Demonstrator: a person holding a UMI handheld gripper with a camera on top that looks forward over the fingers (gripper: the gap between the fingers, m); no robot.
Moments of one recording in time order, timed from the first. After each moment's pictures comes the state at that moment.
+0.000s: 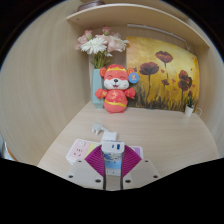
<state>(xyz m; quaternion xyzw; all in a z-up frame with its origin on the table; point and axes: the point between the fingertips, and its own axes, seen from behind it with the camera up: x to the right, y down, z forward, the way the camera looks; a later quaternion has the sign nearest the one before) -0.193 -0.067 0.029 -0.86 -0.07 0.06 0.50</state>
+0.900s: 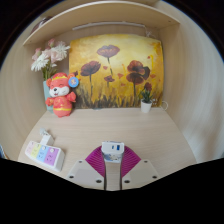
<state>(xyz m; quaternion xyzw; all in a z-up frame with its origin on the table) 0.041 -0.052 0.048 -0.88 0.01 0.01 0.47</state>
